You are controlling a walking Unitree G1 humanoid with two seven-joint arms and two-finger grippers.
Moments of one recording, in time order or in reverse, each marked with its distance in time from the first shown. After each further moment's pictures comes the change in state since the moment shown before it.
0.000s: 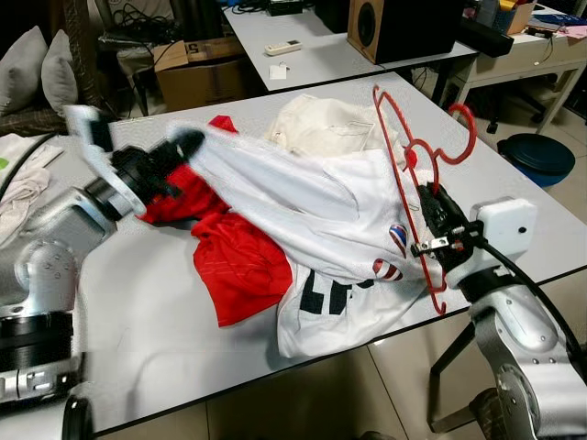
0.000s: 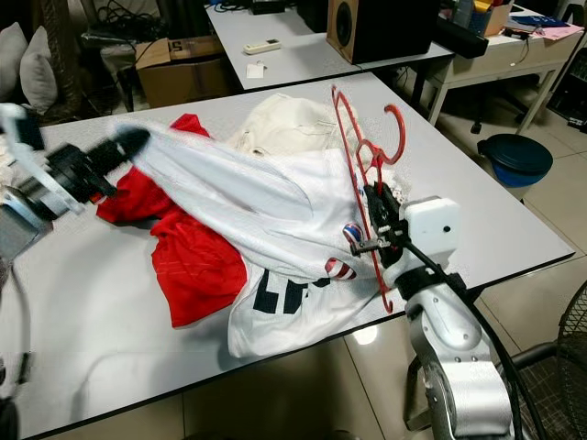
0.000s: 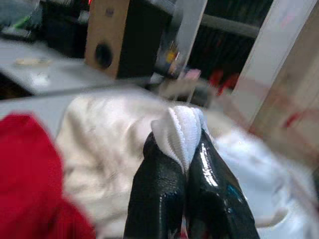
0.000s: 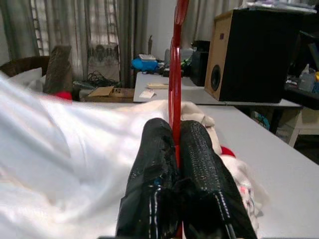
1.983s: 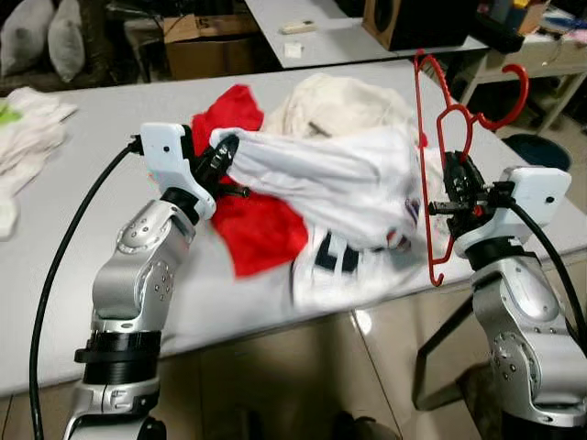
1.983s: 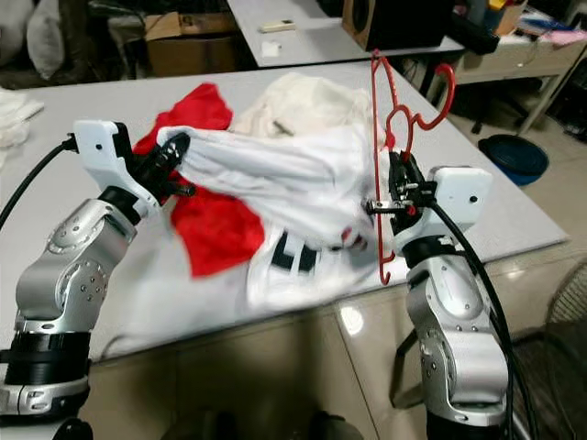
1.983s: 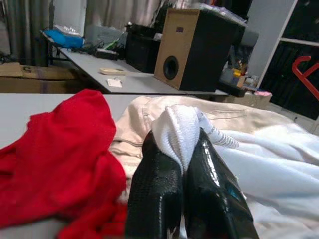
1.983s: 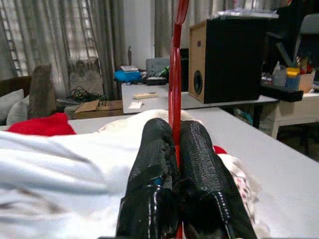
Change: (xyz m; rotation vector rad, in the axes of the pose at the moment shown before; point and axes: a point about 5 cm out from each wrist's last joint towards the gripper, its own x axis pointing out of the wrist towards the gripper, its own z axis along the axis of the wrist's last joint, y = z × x) left arm 0.048 -0.041 -0.027 0.116 -0.115 0.308; right arm 0.019 -0.013 0.016 0.128 -0.057 -0.160
